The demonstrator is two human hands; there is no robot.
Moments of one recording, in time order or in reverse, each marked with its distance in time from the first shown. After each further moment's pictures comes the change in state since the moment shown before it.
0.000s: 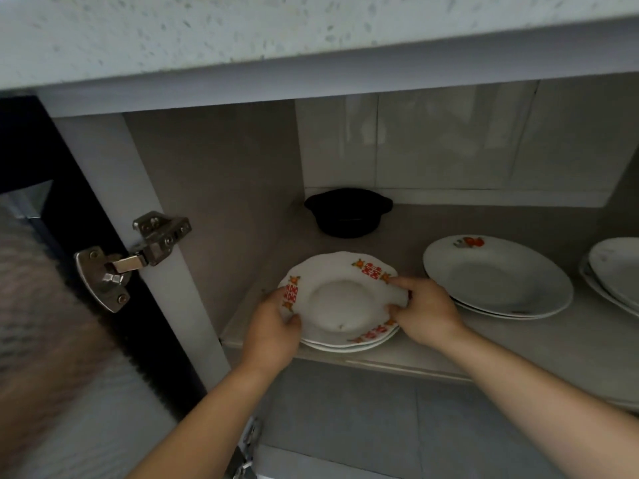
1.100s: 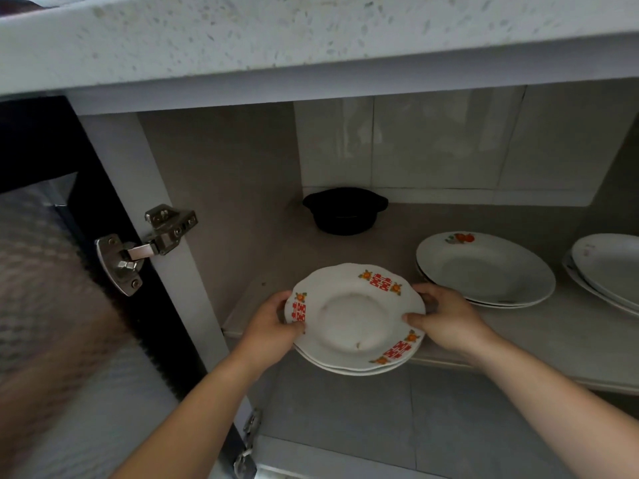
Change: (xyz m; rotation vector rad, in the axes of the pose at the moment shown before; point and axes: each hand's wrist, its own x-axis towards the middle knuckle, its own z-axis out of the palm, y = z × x) left_hand -0.023 0.017 -0.015 -0.374 -0.226 -0.186; right_hand -0.039 0.006 -0.031 0.249 -0.097 0.168
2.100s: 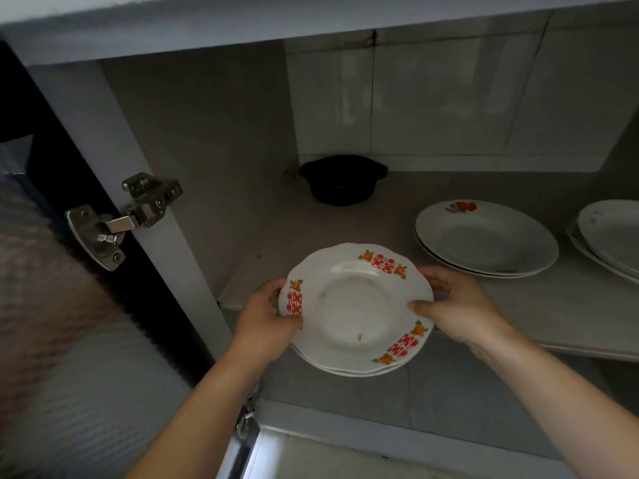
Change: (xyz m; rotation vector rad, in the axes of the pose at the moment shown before) left_hand -0.026 -0.003 0.009 0.060 0.118 -0.071; right_hand -0.024 0.009 0.000 0.185 0.036 0.040
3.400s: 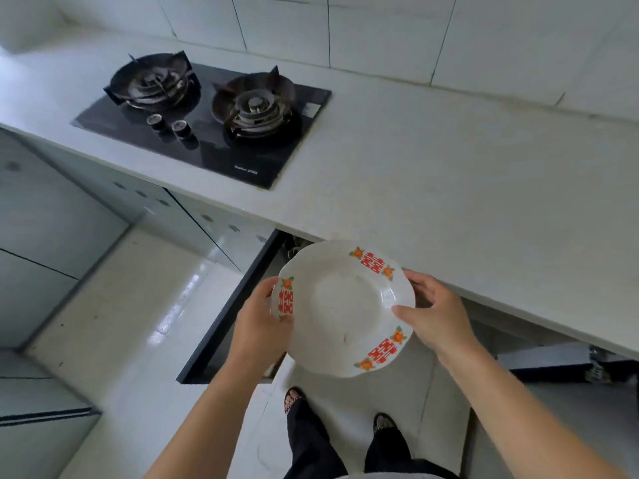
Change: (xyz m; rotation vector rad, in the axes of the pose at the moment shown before) left_hand -0.297 0.434 -0.206 0.201 0.149 -0.401; right_hand -0.259 -0.439 -0.136 0.030 -0.239 0.259
